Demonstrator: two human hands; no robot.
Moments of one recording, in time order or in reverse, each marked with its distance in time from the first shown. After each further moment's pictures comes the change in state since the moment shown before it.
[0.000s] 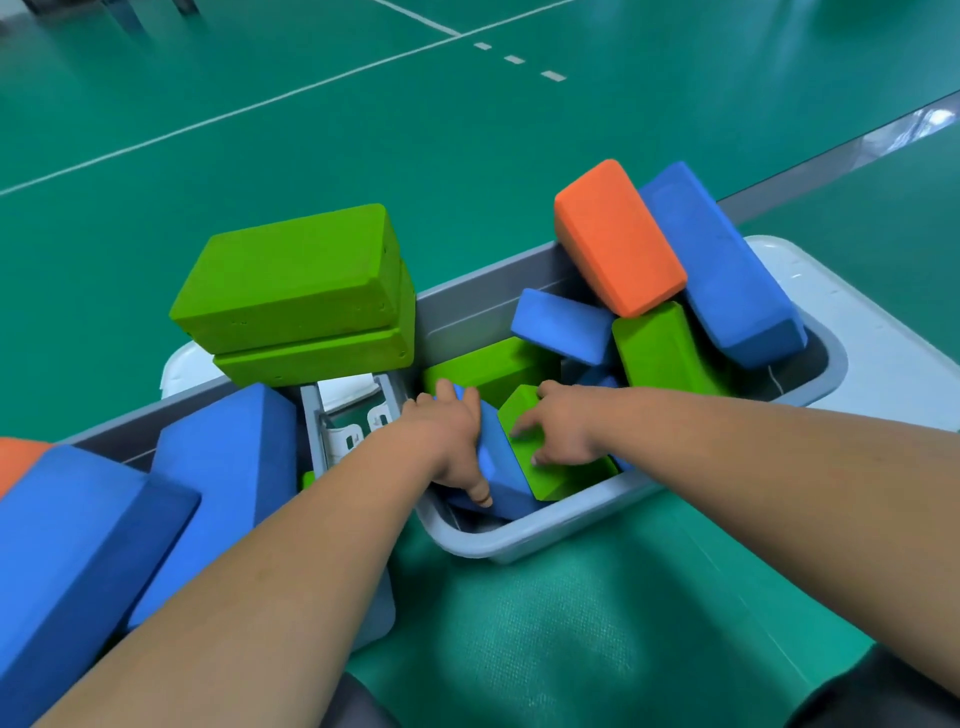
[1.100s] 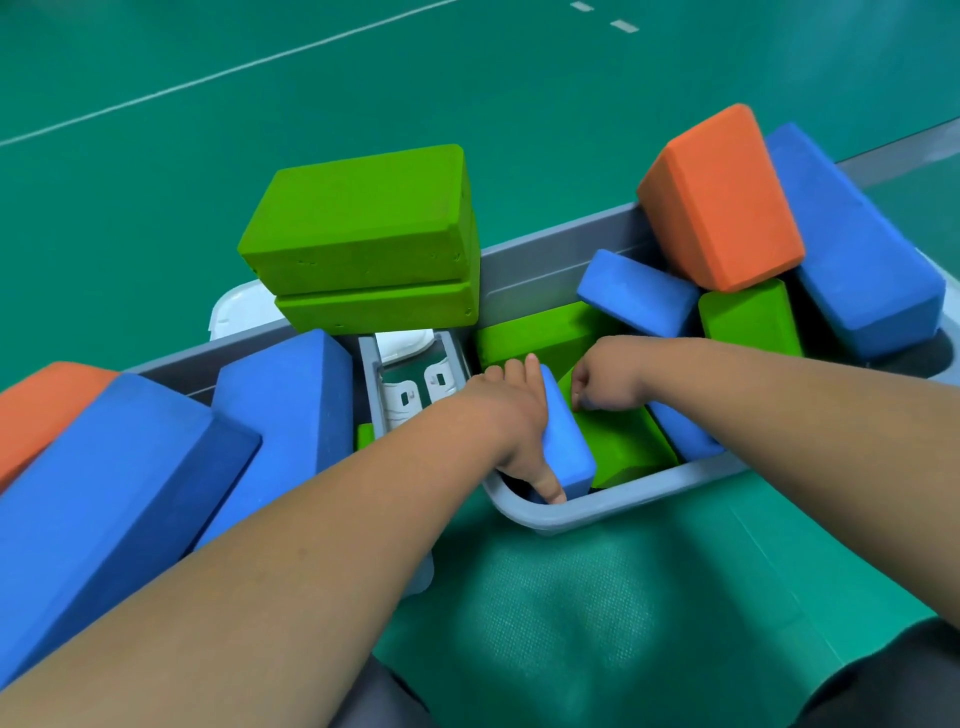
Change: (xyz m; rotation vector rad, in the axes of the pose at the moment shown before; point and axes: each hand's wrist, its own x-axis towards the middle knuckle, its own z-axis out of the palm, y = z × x) left_hand -0.020 0.001 0.007 0.105 -0.045 0.088; right_hand 0.031 -0.017 -0.025 -0.081 0.018 0.010
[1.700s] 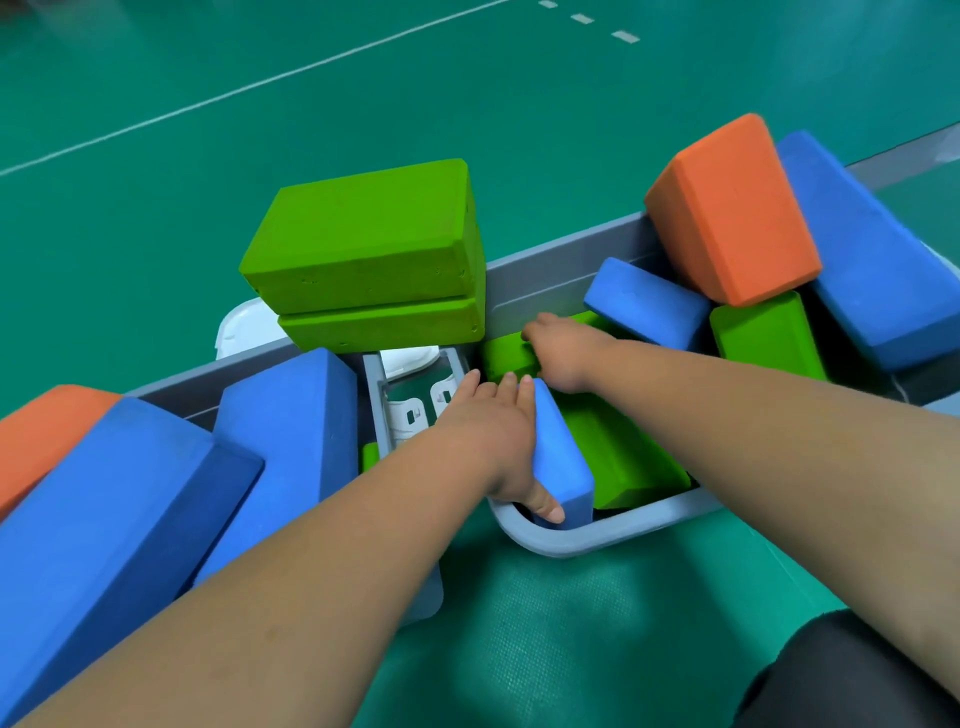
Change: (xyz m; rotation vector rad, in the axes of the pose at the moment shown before) left_hand -0.003 -0.020 0.011 -0.010 0.059 -0.015; right_hand 0.095 -0.015 -0.003 0.123 0.340 -0.036
